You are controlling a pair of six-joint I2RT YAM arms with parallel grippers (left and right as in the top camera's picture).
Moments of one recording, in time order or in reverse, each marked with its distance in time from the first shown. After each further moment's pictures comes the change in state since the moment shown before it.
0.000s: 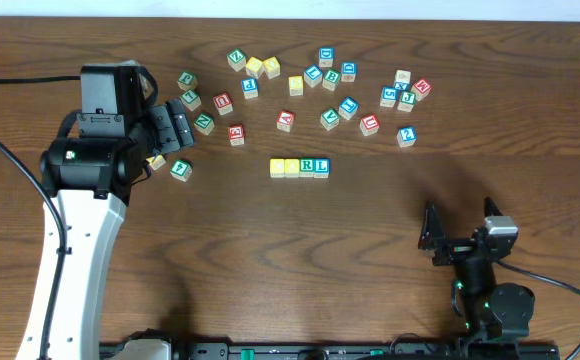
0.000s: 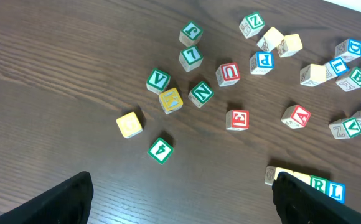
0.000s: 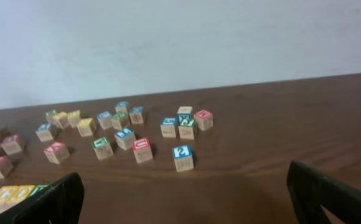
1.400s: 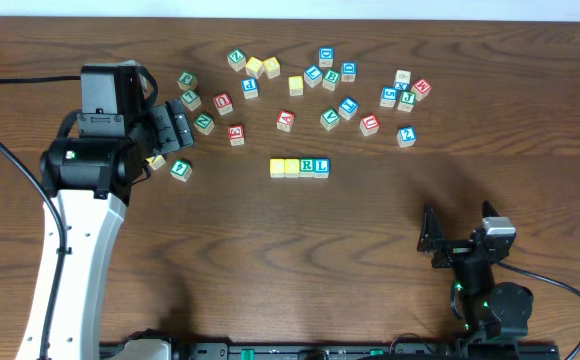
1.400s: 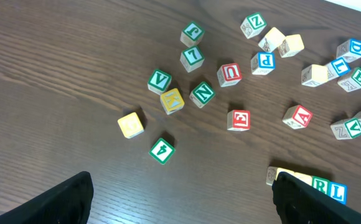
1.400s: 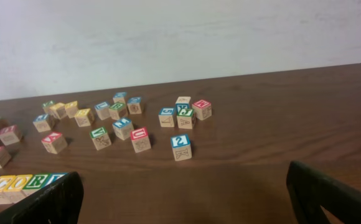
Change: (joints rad) left arm 0.000 0.000 0.000 0.000 -0.005 0.002; right arm 0.000 -0.022 0.000 -0.058 0.000 0.000
